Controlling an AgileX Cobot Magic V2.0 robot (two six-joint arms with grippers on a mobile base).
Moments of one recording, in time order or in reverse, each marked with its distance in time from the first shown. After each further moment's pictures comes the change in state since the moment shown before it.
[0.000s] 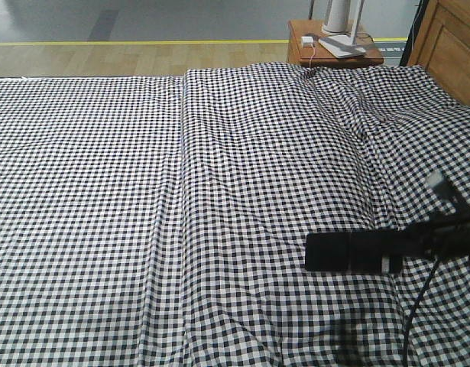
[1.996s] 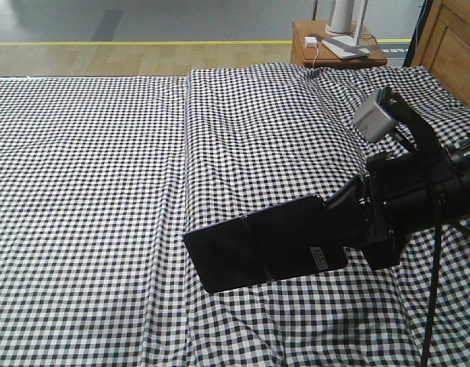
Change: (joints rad) left arm 0.000 0.000 0.000 0.000 0.000 0.000; right arm 0.566 -0.760 0.016 -0.138 0.084 0.258
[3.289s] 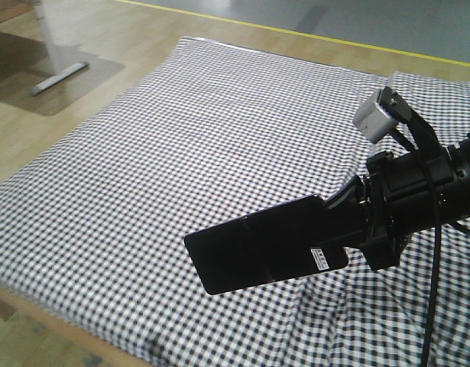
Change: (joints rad) left arm 0.000 0.000 0.000 0.000 0.000 0.000; right arm 0.000 0.000 0.000 0.000 0.000 0.000
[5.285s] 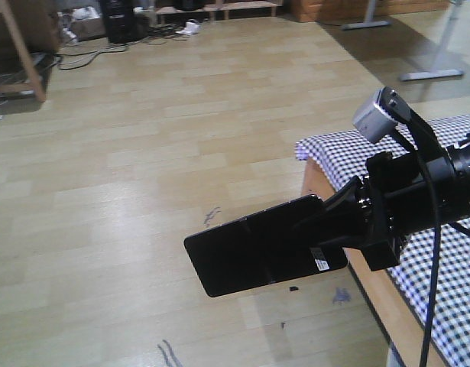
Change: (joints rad) left arm 0.000 0.000 0.000 0.000 0.000 0.000; right arm 0.001 0.000 0.000 0.000 0.001 0.000
